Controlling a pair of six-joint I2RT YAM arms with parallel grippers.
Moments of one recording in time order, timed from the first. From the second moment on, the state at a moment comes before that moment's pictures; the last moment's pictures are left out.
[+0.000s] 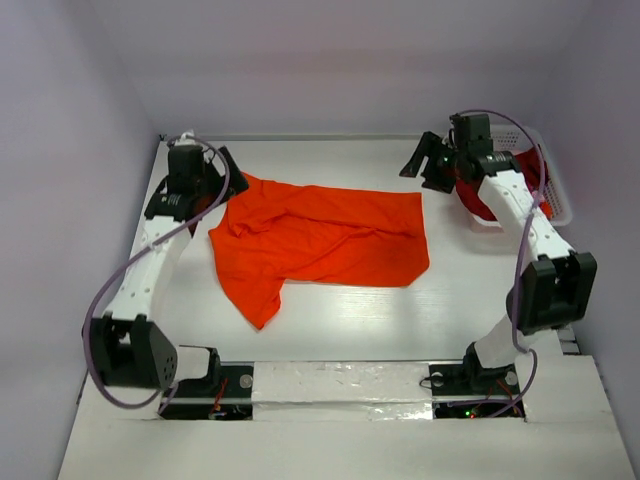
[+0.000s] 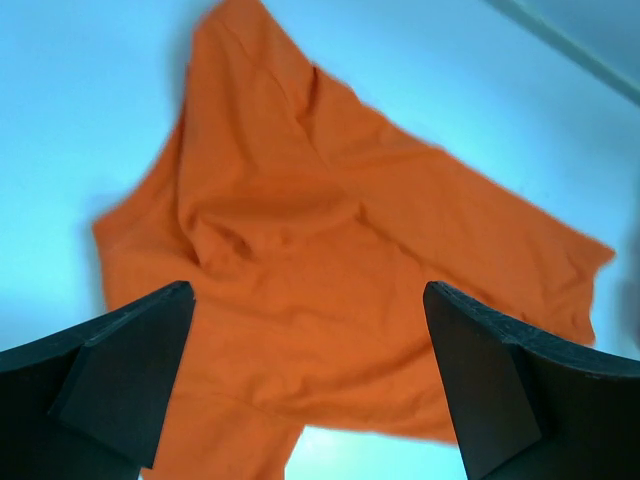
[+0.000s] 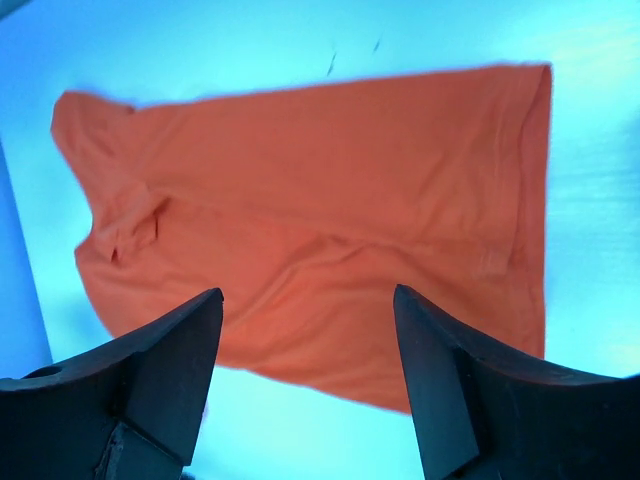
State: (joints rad) left arm -0.09 1.33 1.22 -0.52 -0.02 -0.54; right arm 0.16 1.64 1.55 -0.66 -0.23 0.55
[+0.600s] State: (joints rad) left arm -0.12 0.80 0.88 -0.92 0.06 -0.85; right arm 0.18 1.38 1.33 -0.68 -0.28 0.55
